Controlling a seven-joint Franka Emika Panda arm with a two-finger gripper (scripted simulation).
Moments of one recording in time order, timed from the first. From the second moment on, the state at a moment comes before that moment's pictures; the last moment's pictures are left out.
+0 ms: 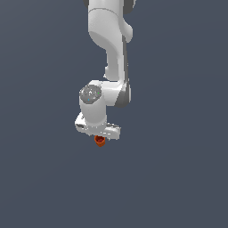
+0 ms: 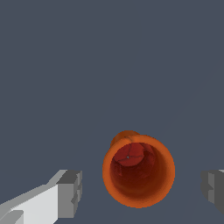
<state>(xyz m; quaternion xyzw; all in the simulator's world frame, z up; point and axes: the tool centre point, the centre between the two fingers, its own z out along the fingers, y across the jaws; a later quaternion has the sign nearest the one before) 0.030 -0.073 0.081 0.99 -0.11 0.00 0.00</state>
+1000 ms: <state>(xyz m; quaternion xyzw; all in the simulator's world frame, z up) 0.030 -0.073 0.038 0.99 -0.11 0.00 0.00</state>
